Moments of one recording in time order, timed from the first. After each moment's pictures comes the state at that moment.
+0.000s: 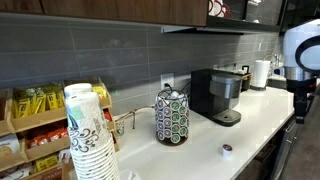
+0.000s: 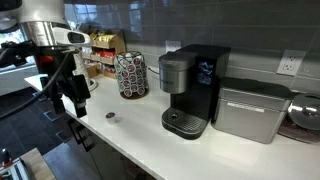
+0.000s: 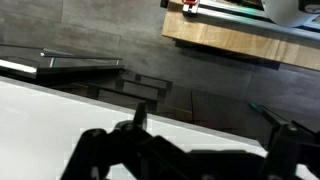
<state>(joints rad) -0.16 -0.82 -0.21 -2.58 -0.40 1.68 -0.46</state>
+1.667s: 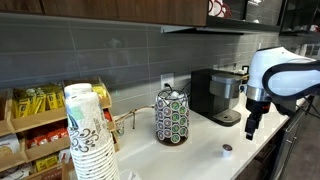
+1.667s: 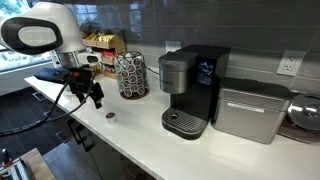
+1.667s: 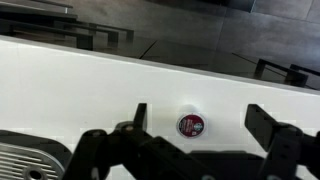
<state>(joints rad) 0.01 -0.65 -0.13 -2.69 -0.16 2.06 -0.22</state>
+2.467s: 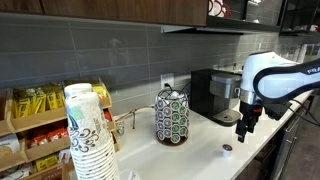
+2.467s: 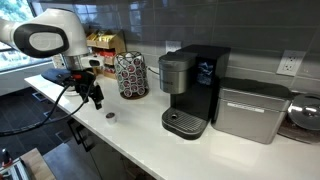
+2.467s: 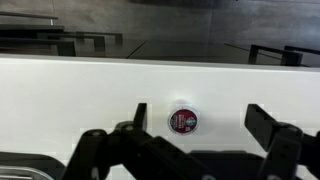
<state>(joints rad) 0.01 -0.58 -0.09 -2.68 -0.08 2.11 -0.10</state>
